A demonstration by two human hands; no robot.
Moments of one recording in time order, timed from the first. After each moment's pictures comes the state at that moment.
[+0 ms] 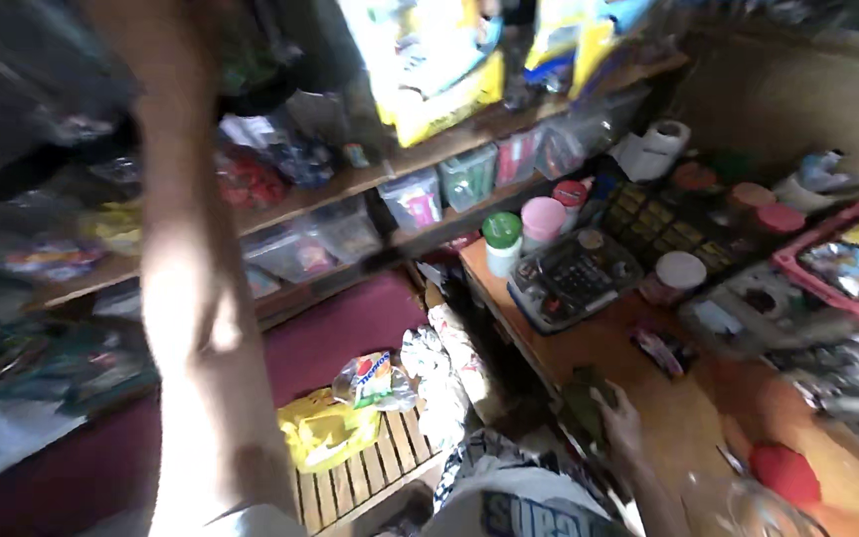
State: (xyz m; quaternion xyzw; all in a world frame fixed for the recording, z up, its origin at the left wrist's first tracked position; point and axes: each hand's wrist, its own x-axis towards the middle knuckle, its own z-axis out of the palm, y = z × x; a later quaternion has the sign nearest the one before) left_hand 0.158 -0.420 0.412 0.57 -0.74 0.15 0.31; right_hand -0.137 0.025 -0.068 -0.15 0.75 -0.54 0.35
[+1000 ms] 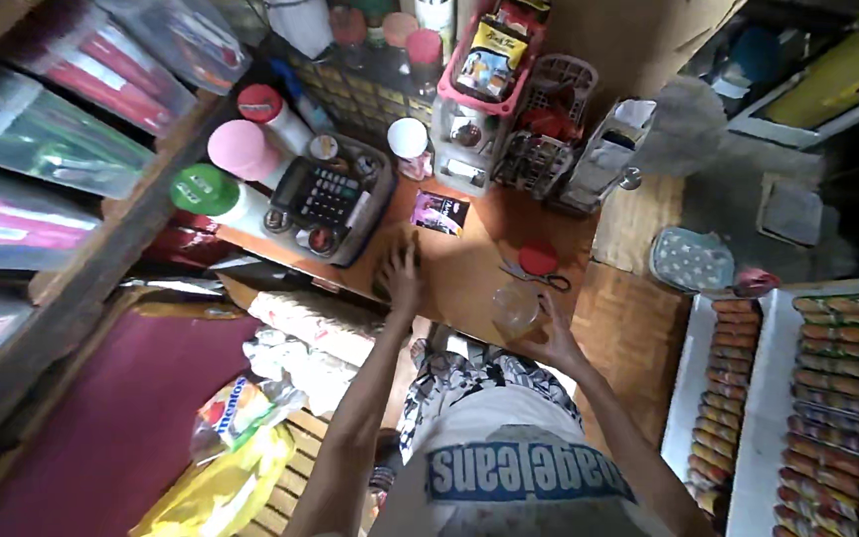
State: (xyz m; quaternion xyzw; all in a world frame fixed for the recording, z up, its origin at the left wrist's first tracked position) left_hand -0.164 -0.033 -0.139 0.31 -0.92 -0.25 0.05; right_hand -0.220 0.303 -0.112 -0.16 0.84 -0.43 0.29
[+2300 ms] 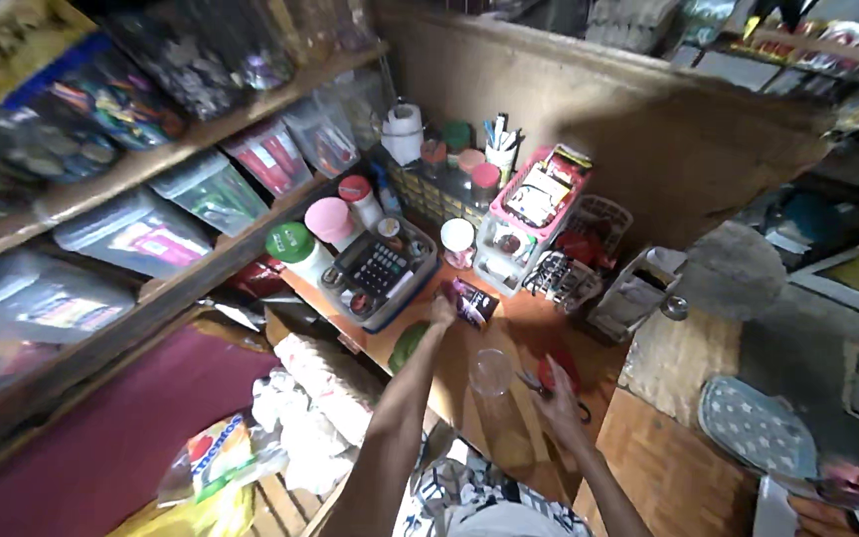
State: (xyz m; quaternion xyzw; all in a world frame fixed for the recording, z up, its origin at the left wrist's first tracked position) left_hand -0.298 -0.083 -0.117 0.48 -0.79 -0.38 -0.06; right_hand -0.308 0.239 -0.110 -0.21 0.85 -0.42 0.25
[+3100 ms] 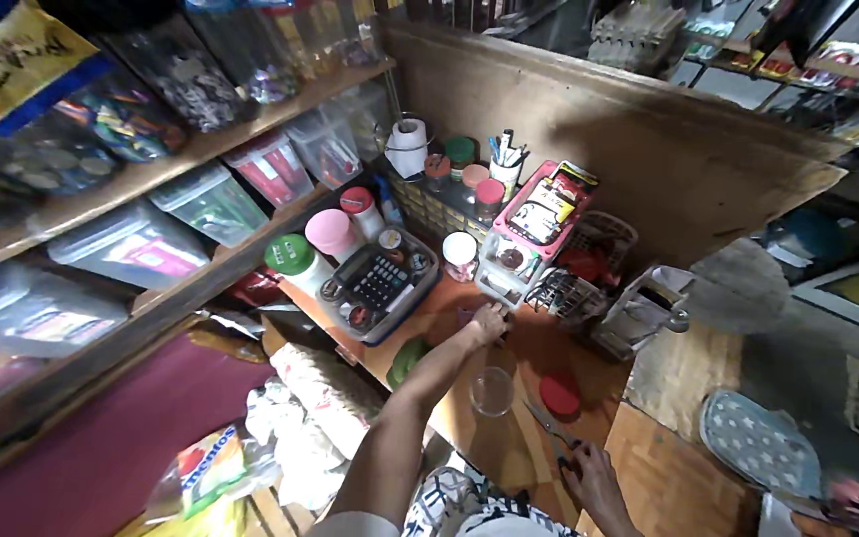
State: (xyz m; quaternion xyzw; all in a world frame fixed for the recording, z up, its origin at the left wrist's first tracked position) left_hand -0.364 -0.039 -0.103 -0.08 -0.96 -0.06 -0.26; right_hand -0.286 0.325 -0.142 -0.24 0.91 -0.18 0.27
